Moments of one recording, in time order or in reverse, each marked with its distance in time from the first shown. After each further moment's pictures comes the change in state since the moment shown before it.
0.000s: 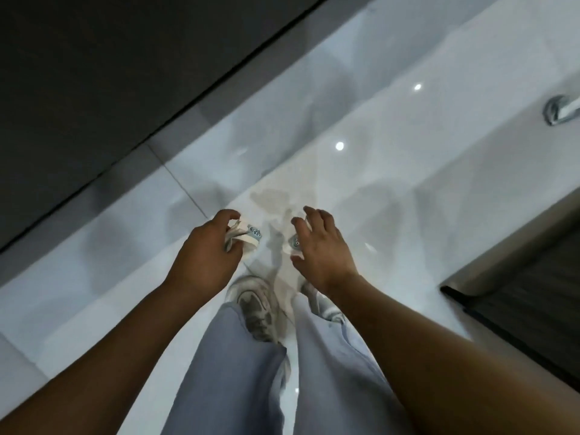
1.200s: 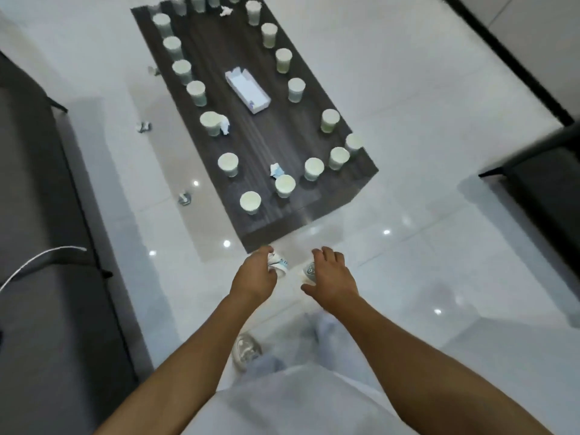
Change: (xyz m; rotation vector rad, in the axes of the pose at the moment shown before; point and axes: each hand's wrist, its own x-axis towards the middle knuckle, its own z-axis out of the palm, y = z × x) left_hand -0.583 0.401 -0.039 0.812 -0.647 0.933; right_hand -0.697 -0.126 -0.236 0.875 0.593 1.254
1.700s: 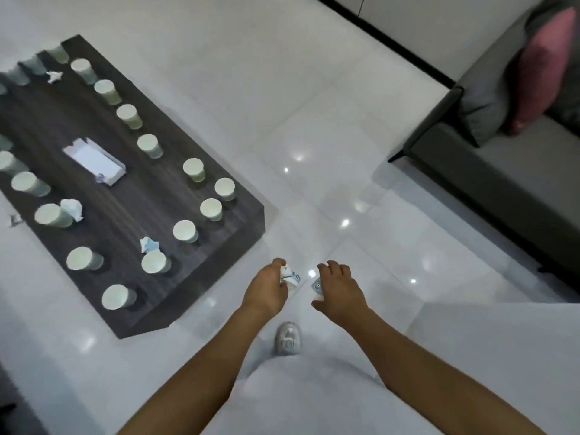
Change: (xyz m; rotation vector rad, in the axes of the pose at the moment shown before) left_hand 0.123 0.306 0.200 0.237 -0.250 0.242; right_hand 0.035 0.329 -0.136 0.041 0.041 0.215
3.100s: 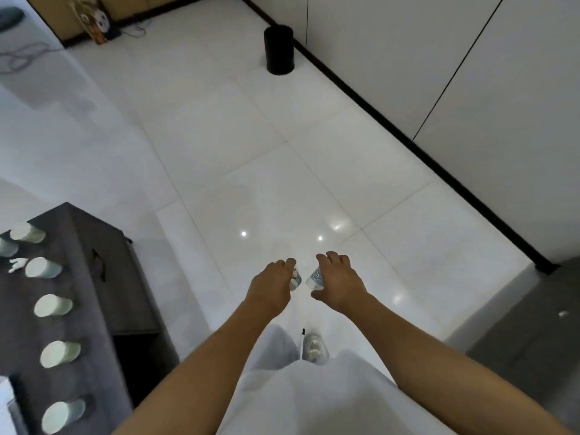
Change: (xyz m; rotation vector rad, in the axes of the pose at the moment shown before) left_hand 0.761 0.375 -0.383 0.353 0.183 0.065; right_hand 0.800 0.136 -0.559 0.014 0.019 -0.270
